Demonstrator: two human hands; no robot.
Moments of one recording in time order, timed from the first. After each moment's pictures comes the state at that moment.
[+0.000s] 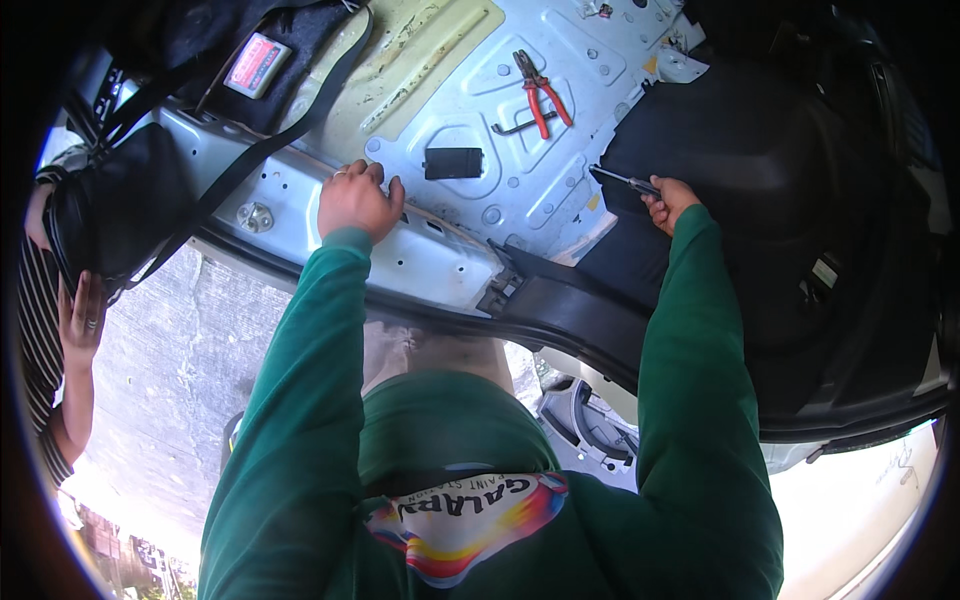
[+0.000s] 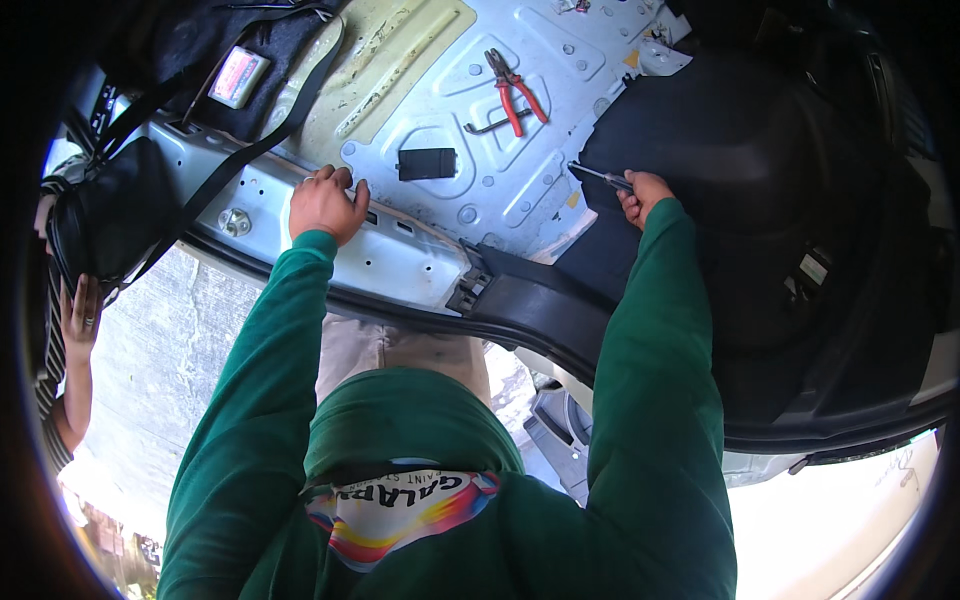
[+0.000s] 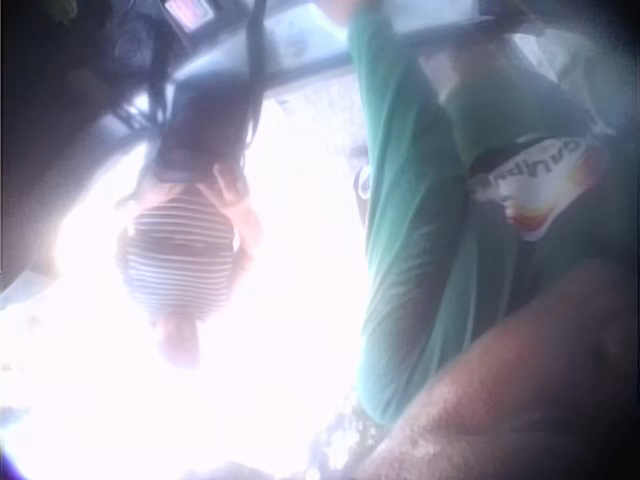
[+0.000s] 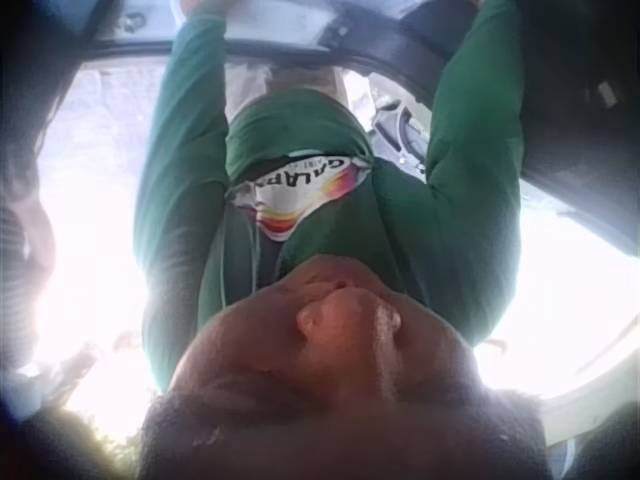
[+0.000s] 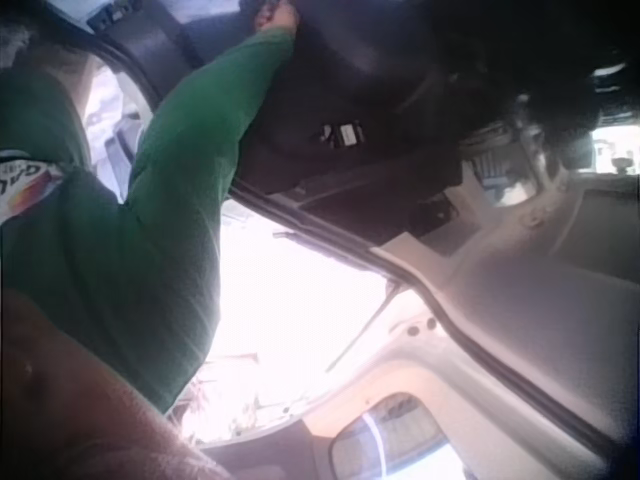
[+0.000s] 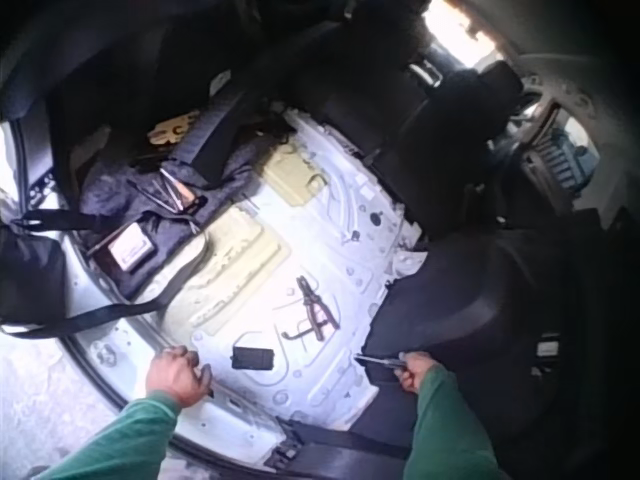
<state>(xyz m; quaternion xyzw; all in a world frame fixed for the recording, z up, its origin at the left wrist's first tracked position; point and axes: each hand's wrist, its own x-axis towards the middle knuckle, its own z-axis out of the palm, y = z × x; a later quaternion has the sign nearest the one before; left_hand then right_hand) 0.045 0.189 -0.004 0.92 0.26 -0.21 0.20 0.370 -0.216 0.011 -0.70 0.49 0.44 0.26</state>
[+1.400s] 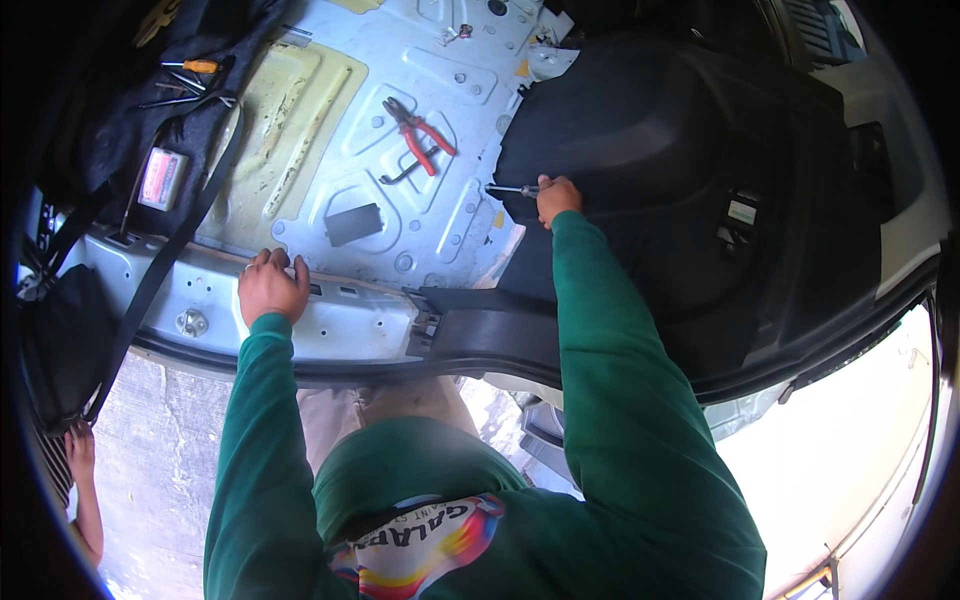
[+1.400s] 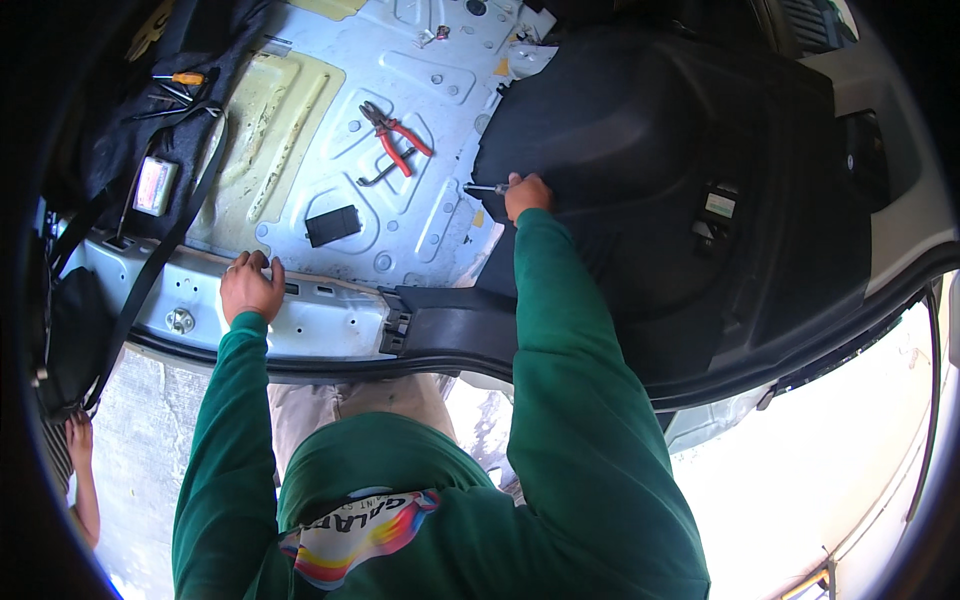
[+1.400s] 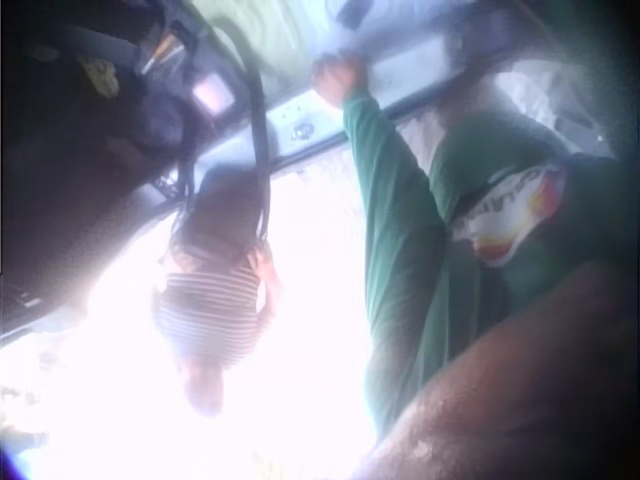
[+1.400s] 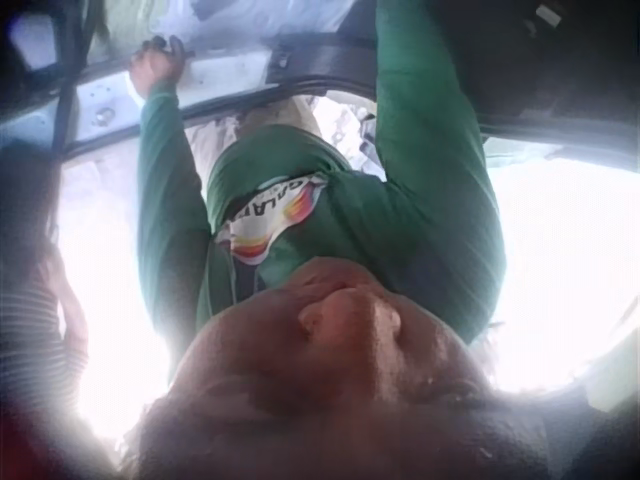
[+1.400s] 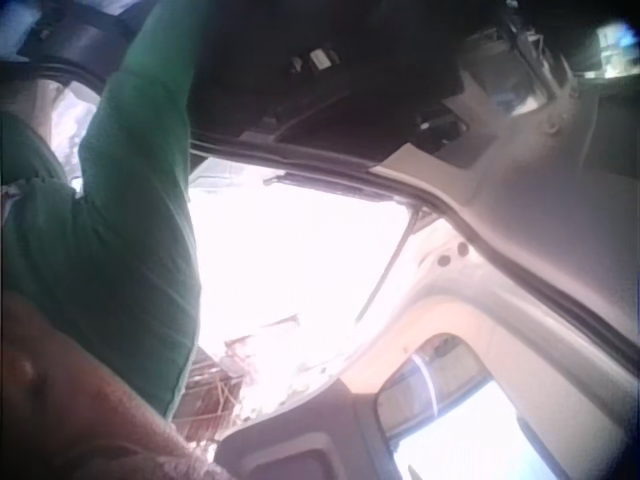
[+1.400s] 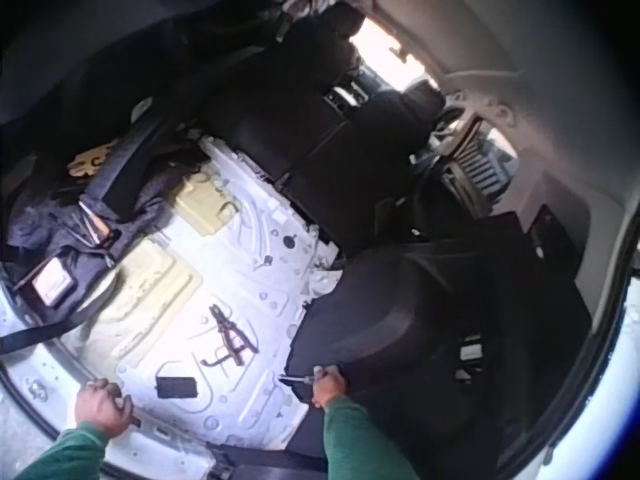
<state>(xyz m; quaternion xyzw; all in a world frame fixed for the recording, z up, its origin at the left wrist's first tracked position) 0.061 0.183 0.011 0.92 0.25 -0.22 0.20 0.336 -0.222 -0.002 -0.94 0.20 0.29 0.04</state>
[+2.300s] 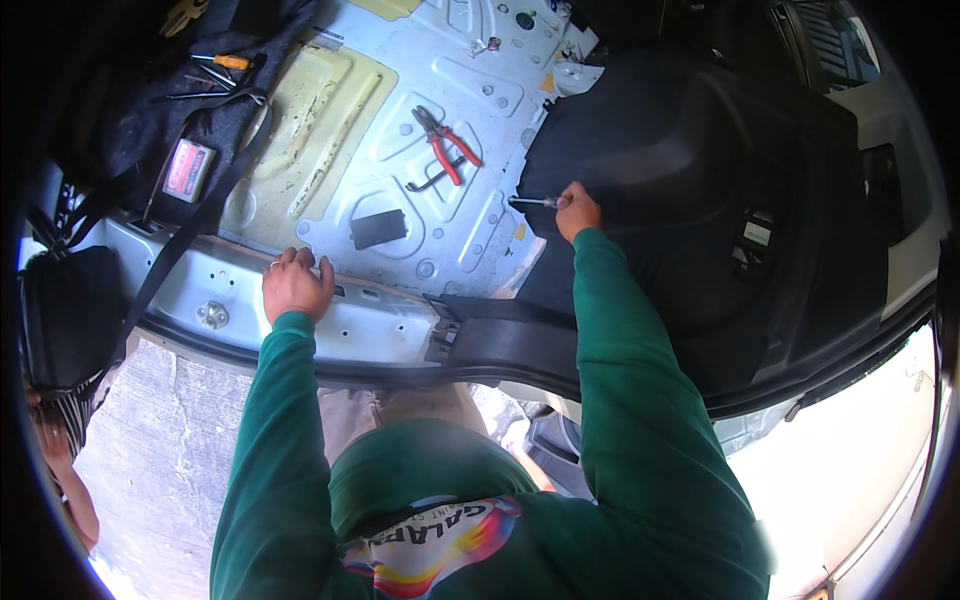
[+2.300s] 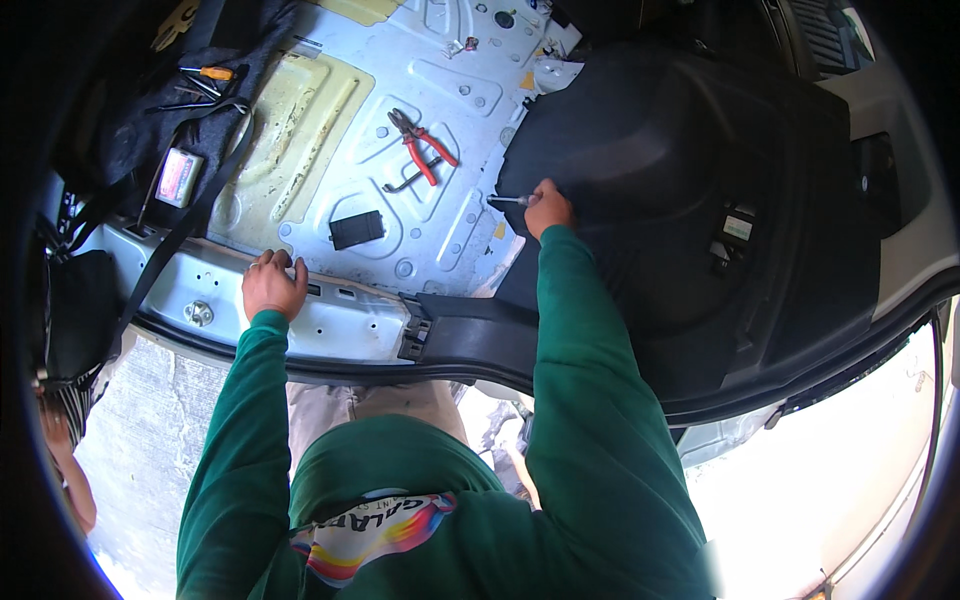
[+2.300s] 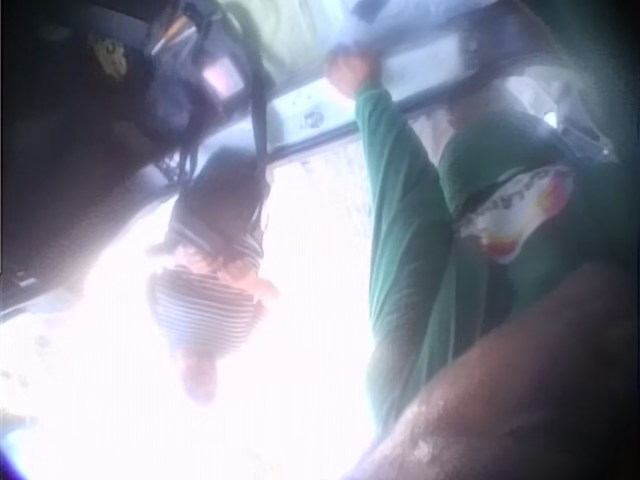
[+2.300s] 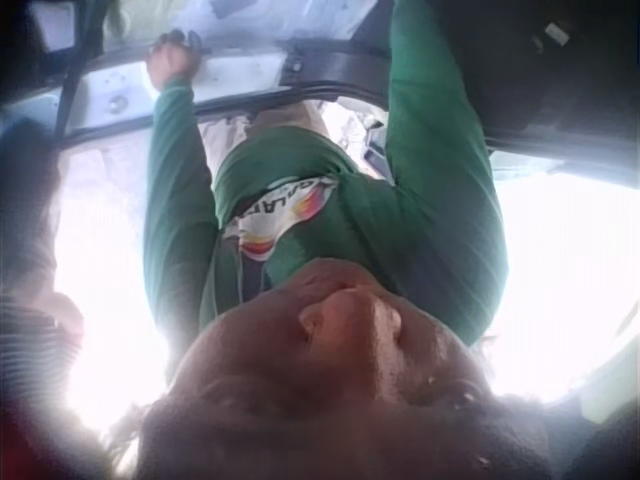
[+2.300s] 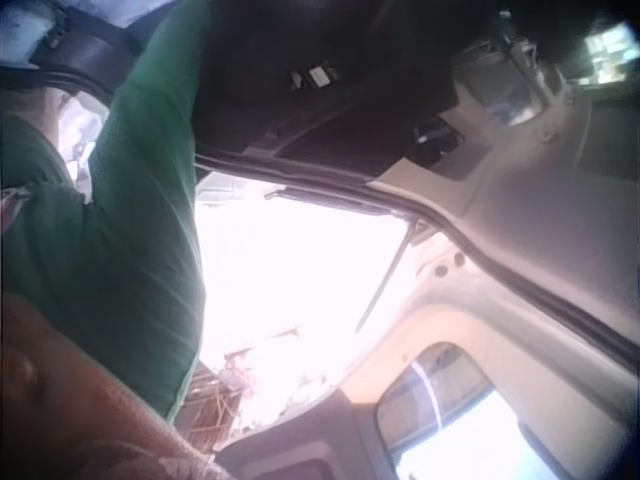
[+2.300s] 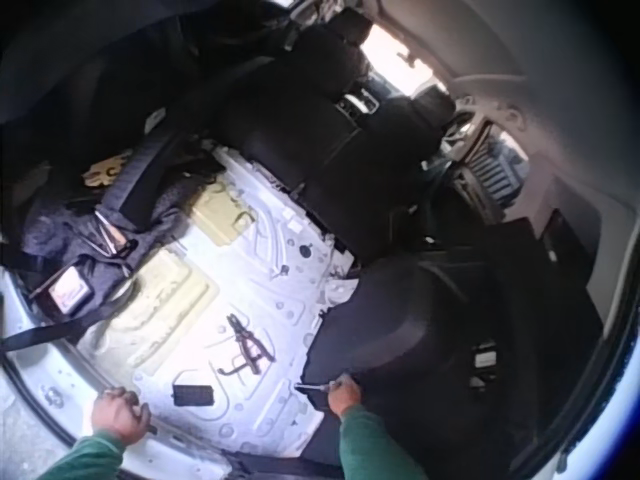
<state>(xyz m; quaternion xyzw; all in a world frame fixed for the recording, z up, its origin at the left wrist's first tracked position) 0.052 0.187 0.003 0.92 0.26 -0.23 0.19 0.327 -0.214 0.005 -0.96 0.03 0.28 0.01</state>
